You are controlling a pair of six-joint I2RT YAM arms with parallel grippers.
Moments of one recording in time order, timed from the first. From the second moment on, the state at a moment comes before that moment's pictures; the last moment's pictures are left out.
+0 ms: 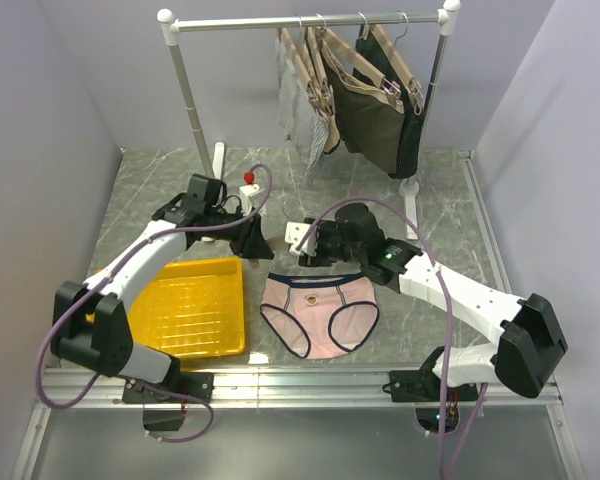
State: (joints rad) left arm -0.34 1.41 1.11 -0.55 0.90 0.17; right arm 0.77 1.30 0.96 -0.16 -0.23 -0.79
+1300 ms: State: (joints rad) left arm -0.34 1.67 1.29 -0.59 0.99 0.29; right arm 0.63 1.42 0.83 0.01 -0.26 -0.95
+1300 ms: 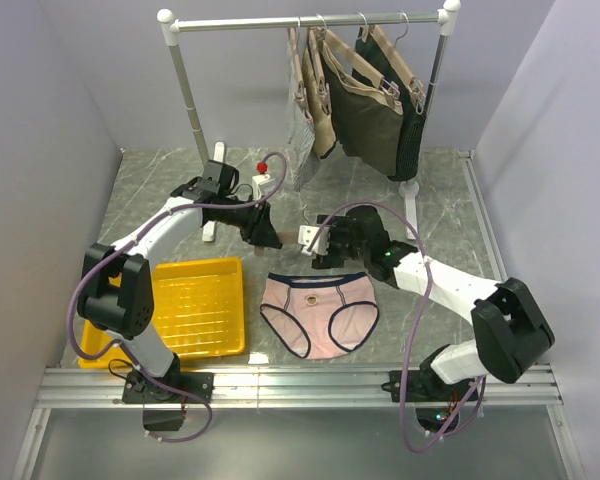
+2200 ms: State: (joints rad) left arm -0.33 1.67 1.26 -0.47 1.12 0.12; right arm 0.58 1.40 0.80 0.08 -0.36 -1.02
